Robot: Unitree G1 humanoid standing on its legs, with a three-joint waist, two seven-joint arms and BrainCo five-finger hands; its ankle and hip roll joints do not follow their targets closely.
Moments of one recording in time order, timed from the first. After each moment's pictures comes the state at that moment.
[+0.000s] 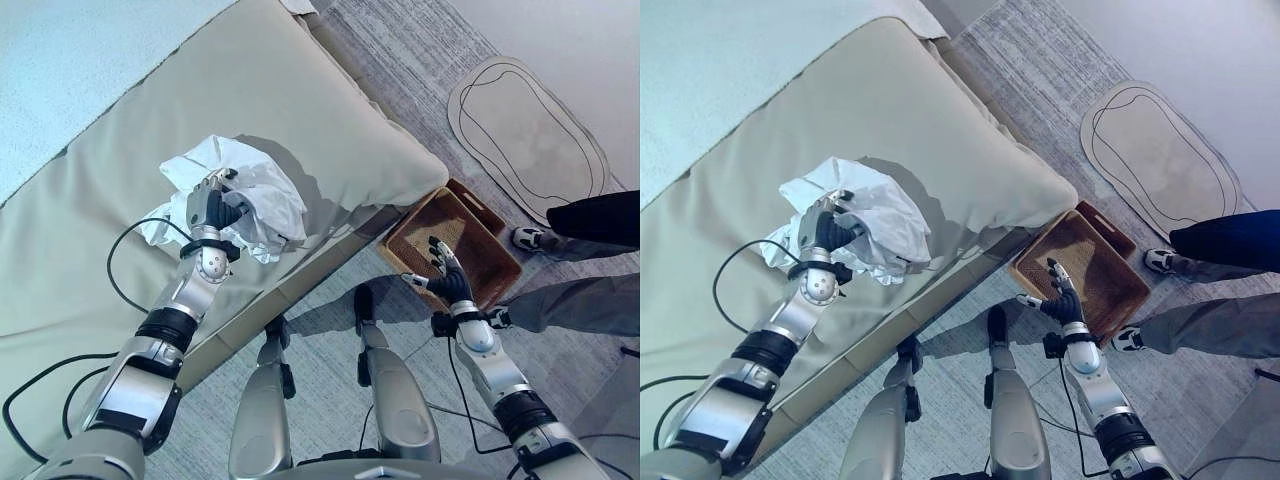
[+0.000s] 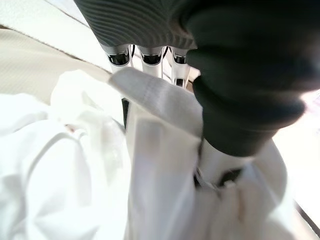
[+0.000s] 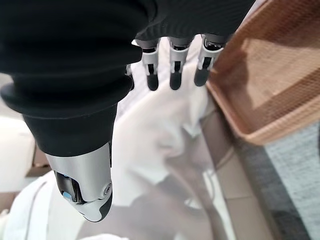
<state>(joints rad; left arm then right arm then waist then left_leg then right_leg) -0.61 0.51 -0.29 0.66 0.34 -0.09 0.51 -0.19 -0.37 0.23 0.43 0.17 -0.24 -0.22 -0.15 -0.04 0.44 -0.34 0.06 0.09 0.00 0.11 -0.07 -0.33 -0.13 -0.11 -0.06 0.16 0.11</state>
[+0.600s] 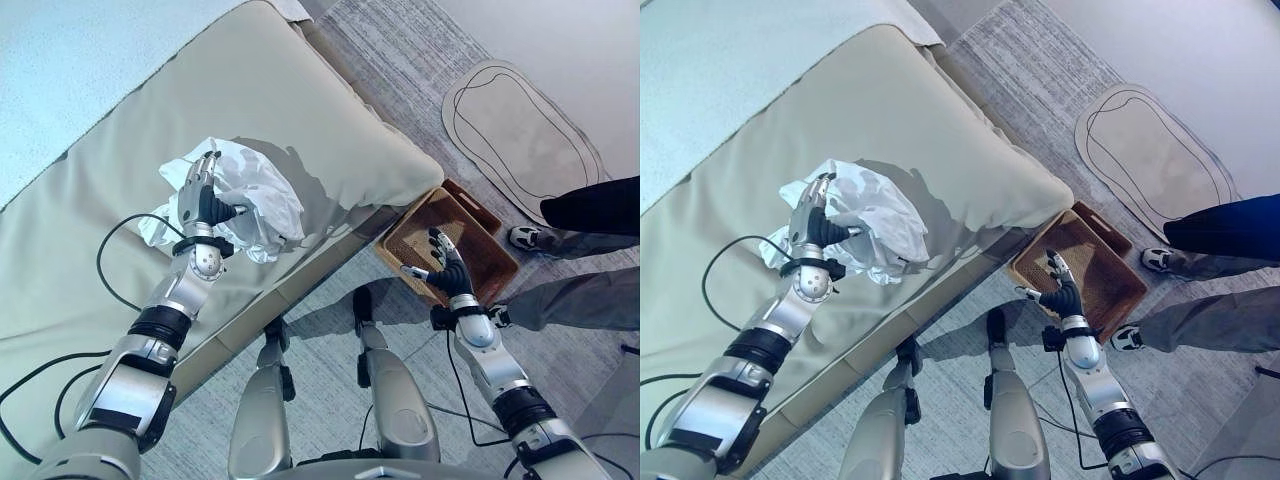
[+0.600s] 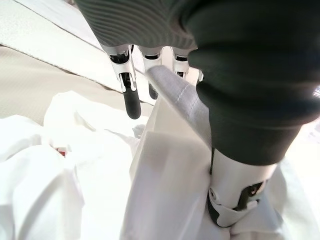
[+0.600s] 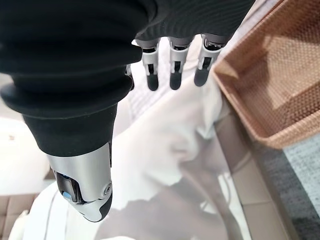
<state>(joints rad) -0.61 0.53 -0.29 0.65 0.34 -0.10 0.52 -0.19 -0.37 0.23 0.43 0.17 -0.26 -0.22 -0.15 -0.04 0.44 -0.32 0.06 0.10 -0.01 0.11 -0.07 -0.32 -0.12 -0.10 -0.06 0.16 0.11</state>
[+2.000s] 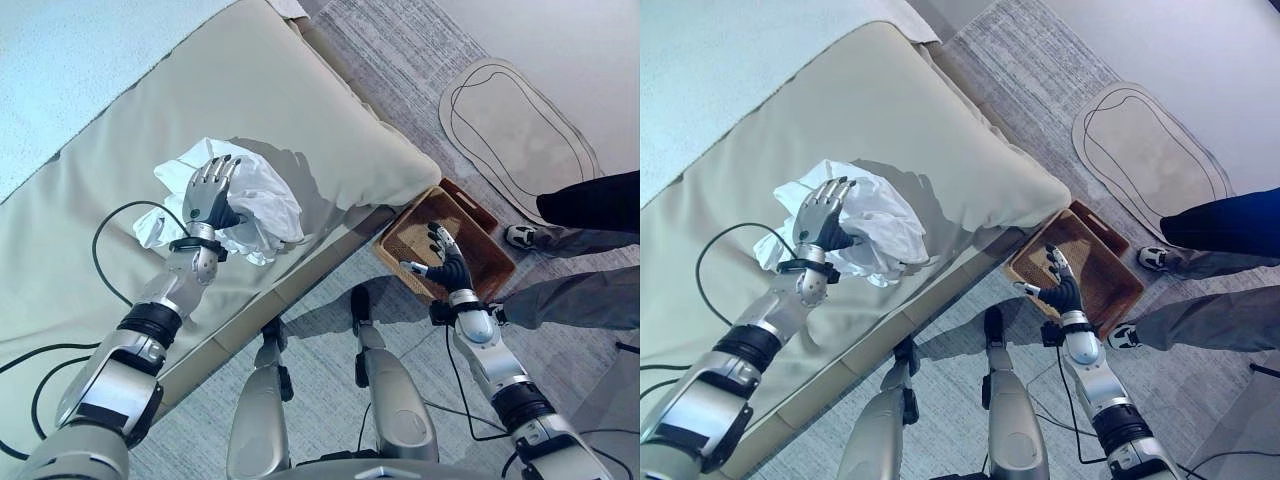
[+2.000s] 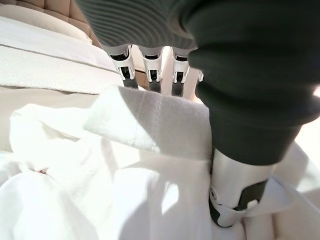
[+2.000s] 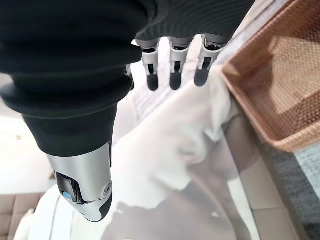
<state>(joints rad) -0.63 0.61 -0.41 0.67 0.58 -0.10 0.51 -0.21 -0.37 0.23 0.43 0.17 -0.27 -0.22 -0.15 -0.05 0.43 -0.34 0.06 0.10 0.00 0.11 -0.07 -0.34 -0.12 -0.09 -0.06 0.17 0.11</state>
